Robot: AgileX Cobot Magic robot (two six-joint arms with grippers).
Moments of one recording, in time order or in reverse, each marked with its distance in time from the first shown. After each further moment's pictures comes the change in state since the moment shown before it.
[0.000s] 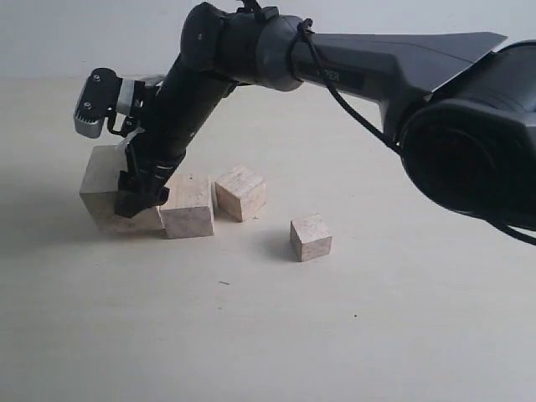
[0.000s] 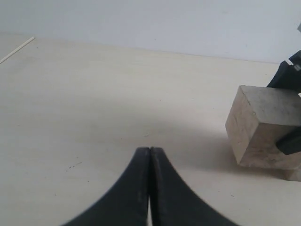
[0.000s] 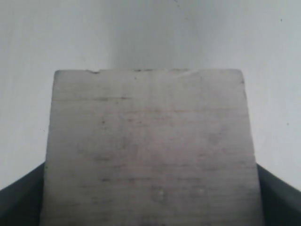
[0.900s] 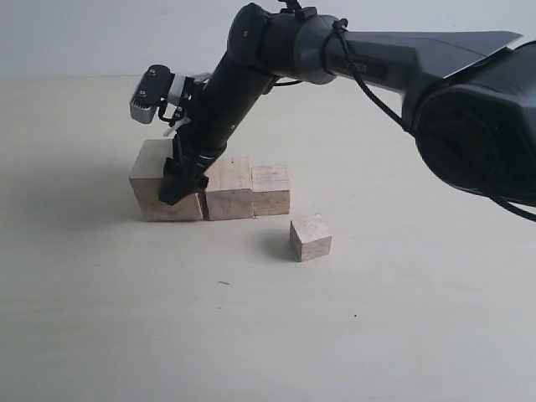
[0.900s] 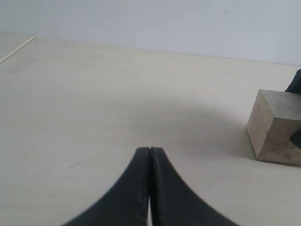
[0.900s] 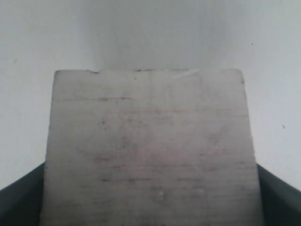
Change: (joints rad) left arm 0.000 0.000 0.000 0.000 0.000 0.000; right arm -0.104 0.038 0.000 -0.004 0.037 0.040
